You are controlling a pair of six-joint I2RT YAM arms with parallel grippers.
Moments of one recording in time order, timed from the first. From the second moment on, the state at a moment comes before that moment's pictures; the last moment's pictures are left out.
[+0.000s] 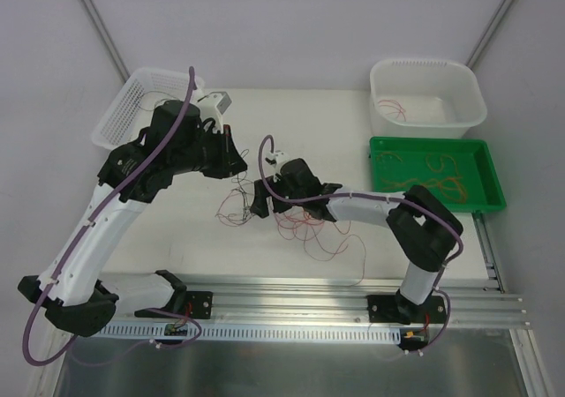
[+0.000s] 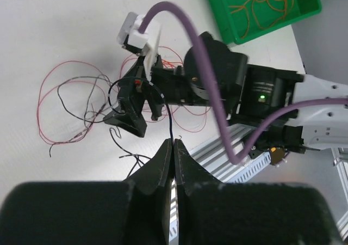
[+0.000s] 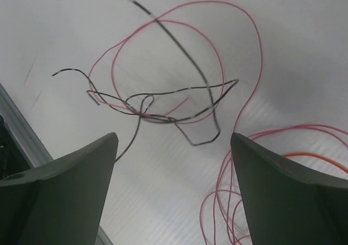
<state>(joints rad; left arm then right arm) -0.59 1.17 1.58 -1.01 0.16 -0.44 0.89 1.74 1.02 0.12 -0.14 0.44</state>
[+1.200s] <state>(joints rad) -0.59 0.98 1.90 -0.98 -0.30 -0.36 0.77 1.76 0.88 0.16 0.11 0.59</state>
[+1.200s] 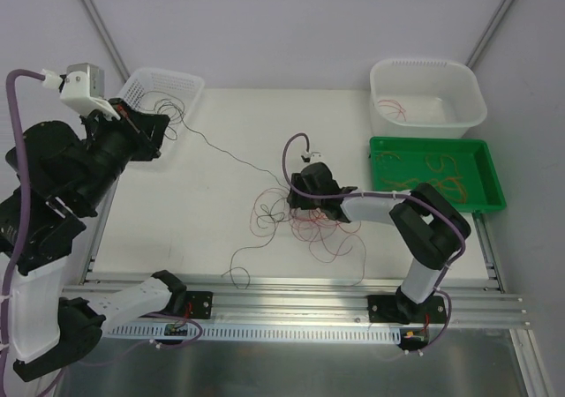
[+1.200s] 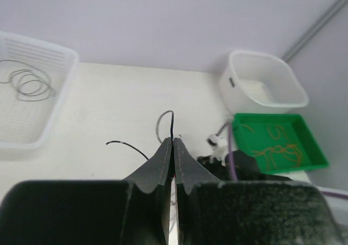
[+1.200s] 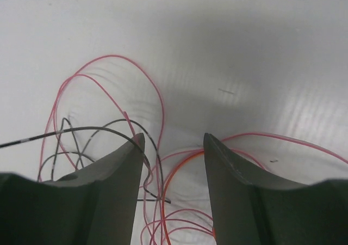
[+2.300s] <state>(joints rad) -0.28 1.16 1.14 -0.75 0.17 -0.37 0.80 1.36 1.03 -0.26 0.09 0.35</state>
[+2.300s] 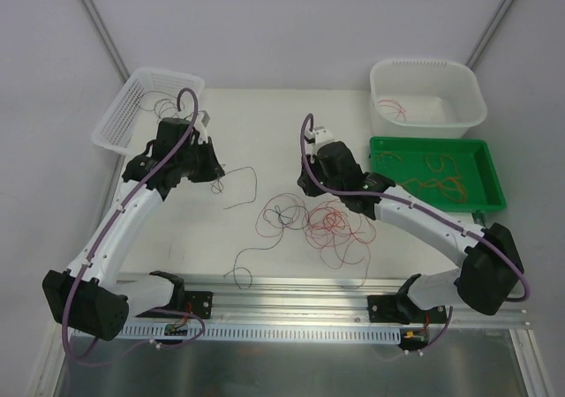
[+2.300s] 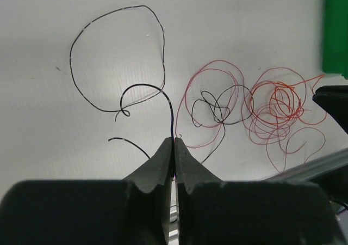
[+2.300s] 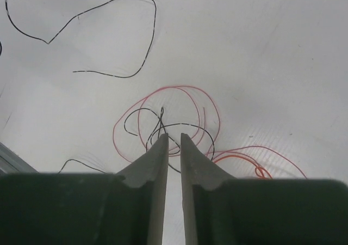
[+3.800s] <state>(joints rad) -0.56 1.80 1.19 -0.66 0.00 -0.10 0.83 0.70 0.70 -0.55 0.11 0.30</state>
